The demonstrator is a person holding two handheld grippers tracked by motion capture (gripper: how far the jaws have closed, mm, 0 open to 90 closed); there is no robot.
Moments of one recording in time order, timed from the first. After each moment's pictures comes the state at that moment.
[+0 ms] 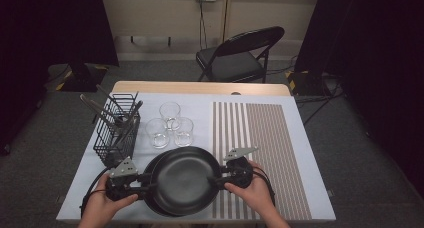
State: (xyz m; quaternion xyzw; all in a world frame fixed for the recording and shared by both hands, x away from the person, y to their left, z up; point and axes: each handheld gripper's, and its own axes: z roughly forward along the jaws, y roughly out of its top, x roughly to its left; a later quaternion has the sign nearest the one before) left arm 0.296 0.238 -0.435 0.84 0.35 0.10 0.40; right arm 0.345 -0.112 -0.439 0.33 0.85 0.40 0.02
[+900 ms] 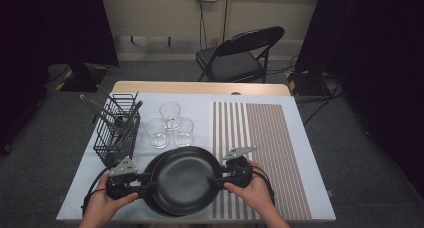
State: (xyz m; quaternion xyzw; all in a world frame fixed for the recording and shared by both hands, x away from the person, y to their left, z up) left arm 0.300 0.241 -0.444 0.83 0.37 0.09 0.41; right arm 0.346 -0.111 -0.437 0.34 0.85 0.40 0.02
